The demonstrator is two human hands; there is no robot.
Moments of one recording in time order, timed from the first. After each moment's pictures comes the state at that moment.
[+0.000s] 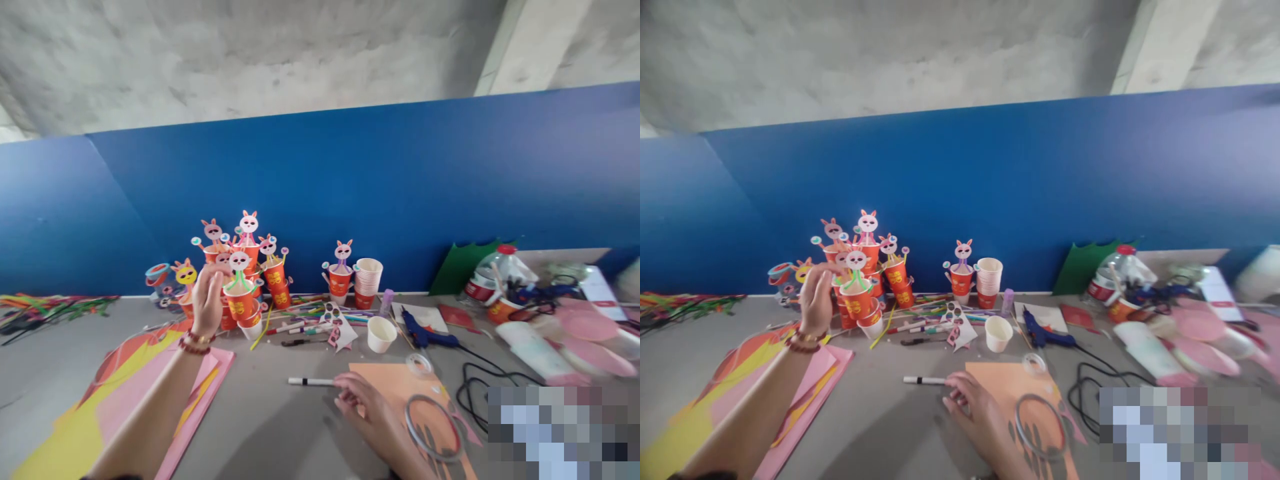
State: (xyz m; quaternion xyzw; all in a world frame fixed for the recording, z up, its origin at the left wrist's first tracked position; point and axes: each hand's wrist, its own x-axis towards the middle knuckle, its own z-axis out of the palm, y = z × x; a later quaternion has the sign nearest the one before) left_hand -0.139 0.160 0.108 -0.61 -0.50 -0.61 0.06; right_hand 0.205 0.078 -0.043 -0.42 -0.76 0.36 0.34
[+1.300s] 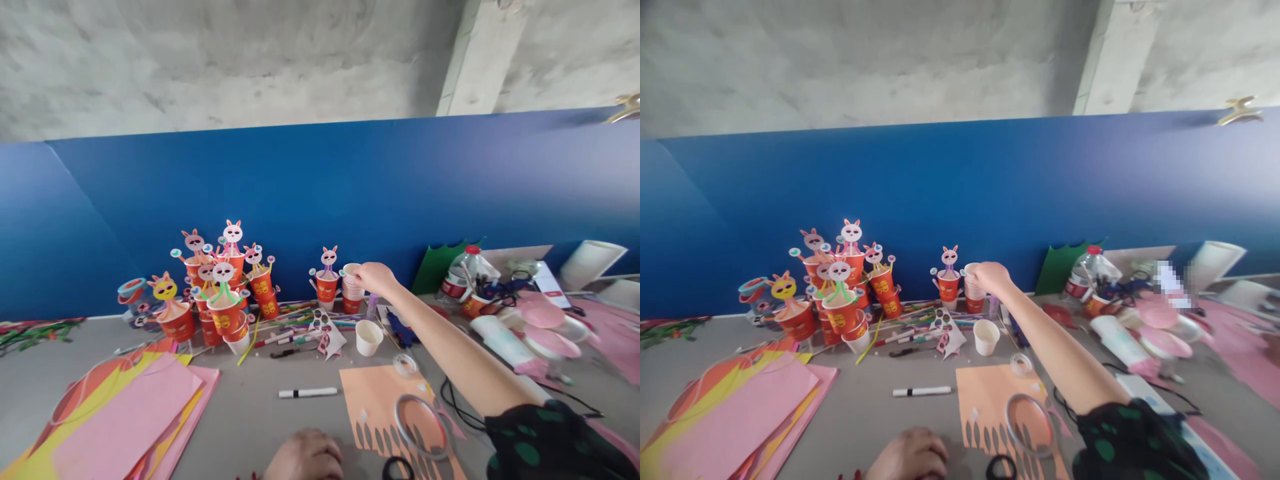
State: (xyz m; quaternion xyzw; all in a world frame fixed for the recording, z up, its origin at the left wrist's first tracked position) left_hand 0.008 0.053 -0.082 -0.91 -0.23 -0.26 -0.22; right_hand 0.266 0.298 0.109 -0.59 -0.80 -0.08 -0.03
